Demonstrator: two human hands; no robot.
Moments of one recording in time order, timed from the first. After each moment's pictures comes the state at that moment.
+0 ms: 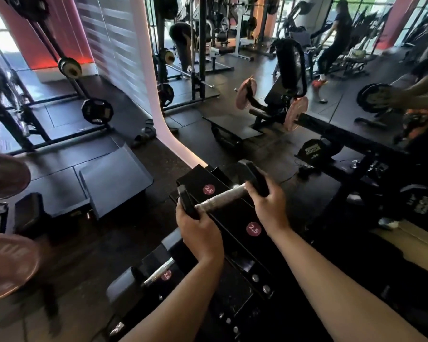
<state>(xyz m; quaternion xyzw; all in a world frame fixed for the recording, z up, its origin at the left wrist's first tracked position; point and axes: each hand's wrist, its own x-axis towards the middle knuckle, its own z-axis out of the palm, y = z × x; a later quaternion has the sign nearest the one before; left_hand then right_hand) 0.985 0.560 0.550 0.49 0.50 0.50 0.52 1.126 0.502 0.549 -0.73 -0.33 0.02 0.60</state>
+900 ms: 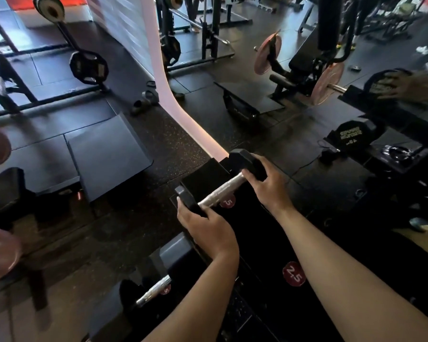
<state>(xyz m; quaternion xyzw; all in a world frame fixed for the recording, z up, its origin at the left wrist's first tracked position) 1.108 0.699 0.430 0.43 0.59 0.49 0.48 1.259 0.679 0.436 -0.78 -0.39 0.07 0.48</state>
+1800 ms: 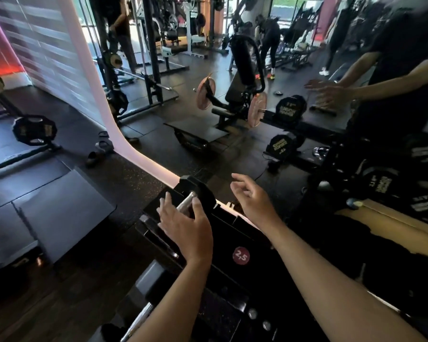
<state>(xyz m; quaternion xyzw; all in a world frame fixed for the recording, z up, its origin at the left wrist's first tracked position) 1.084 0.625 0.539 0.63 0.44 0.41 0.48 1.207 0.534 0.553 -0.78 -0.26 0.13 0.55</state>
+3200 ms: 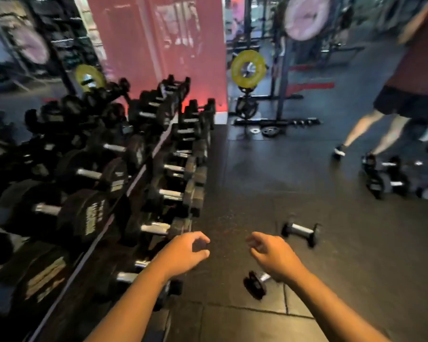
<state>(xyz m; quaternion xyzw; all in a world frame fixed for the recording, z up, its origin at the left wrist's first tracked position) 0.596 -0.259 0.552 0.63 -0.69 -0.35 0.13 0.335 -0.255 0.537 -0.73 0.61 -0.16 0.28</state>
